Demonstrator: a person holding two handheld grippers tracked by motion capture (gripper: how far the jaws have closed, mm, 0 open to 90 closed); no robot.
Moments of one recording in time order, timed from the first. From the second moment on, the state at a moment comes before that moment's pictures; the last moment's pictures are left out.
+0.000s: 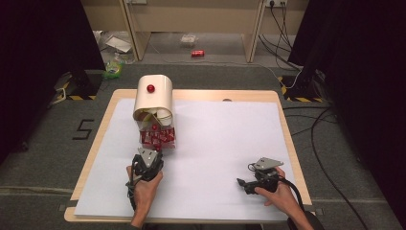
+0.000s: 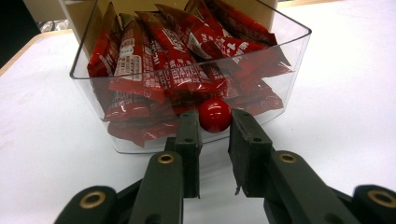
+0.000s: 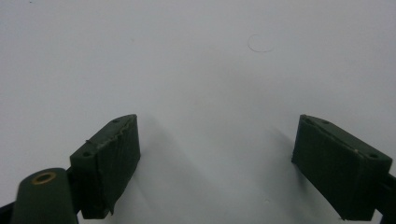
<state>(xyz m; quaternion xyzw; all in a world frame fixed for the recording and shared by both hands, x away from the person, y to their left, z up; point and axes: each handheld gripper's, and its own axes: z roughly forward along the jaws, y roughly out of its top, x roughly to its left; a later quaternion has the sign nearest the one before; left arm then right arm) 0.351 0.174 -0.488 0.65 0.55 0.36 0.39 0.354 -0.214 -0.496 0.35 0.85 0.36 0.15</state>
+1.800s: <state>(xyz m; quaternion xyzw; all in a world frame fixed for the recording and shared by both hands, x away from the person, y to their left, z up) 0.334 0.184 -0.450 0.70 0.49 0.29 0.43 0.354 -0.214 -0.496 0.35 0.85 0.36 0.15</state>
